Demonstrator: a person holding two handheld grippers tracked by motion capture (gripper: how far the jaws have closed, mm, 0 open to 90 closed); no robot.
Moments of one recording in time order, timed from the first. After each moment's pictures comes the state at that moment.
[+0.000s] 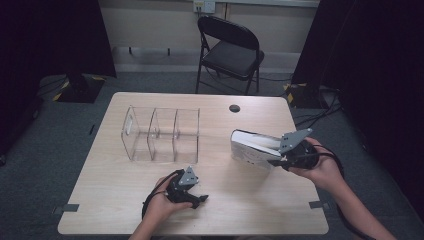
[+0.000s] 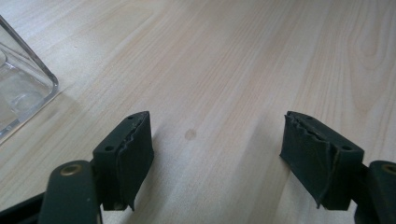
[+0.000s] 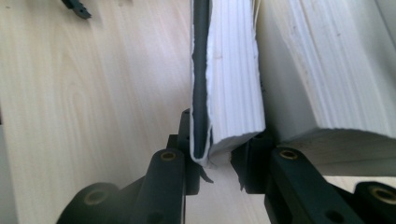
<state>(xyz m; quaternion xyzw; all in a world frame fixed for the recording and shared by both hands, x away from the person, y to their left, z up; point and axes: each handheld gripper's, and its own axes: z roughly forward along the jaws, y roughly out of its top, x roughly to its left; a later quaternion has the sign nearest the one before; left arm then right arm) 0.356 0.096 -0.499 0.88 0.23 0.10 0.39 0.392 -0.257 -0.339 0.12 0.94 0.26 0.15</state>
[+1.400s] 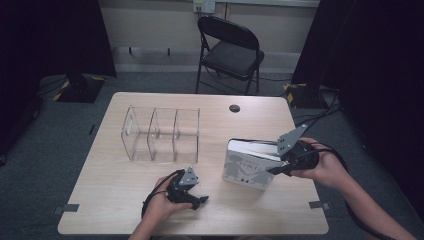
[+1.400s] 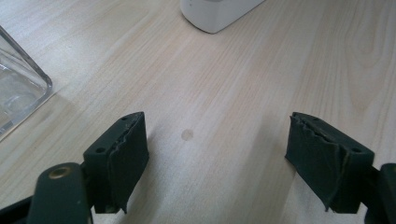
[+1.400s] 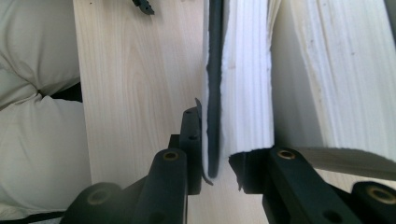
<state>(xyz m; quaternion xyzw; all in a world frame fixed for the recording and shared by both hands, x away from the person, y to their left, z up) 0.356 0.095 -0.500 0.88 0.23 0.10 0.39 0.385 -0.246 -0.323 0.08 0.97 0.24 0.06</state>
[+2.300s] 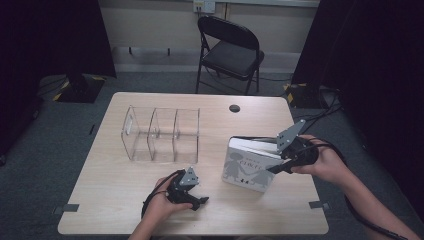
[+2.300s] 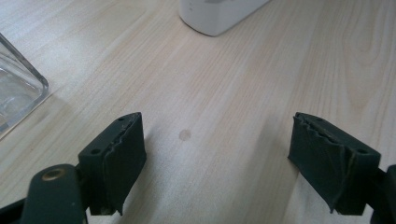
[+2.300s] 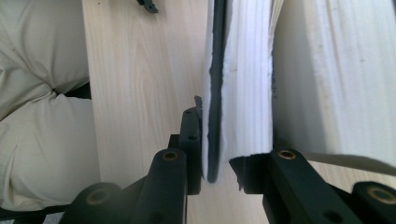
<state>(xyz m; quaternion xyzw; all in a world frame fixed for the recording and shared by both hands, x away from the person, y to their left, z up) 0.356 0.094 -0.501 0.88 0.23 0.09 0.40 0.396 -0.247 -0.322 0.08 0.97 0.23 0.02</state>
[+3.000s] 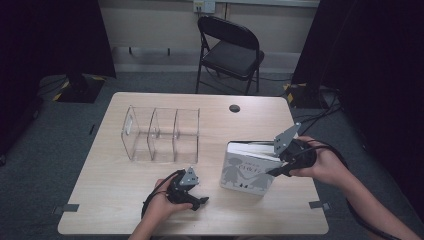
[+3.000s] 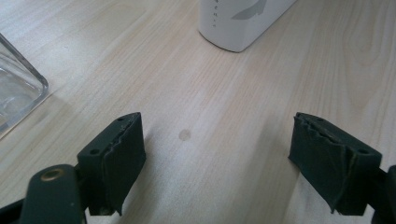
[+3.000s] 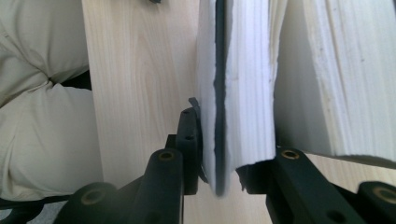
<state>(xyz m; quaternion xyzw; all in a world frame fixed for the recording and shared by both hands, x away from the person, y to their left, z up) 0.356 0.093 -0.500 0.89 0.23 0.09 0.39 0.388 -0.238 -0.319 0.07 0.98 0.21 0.03</state>
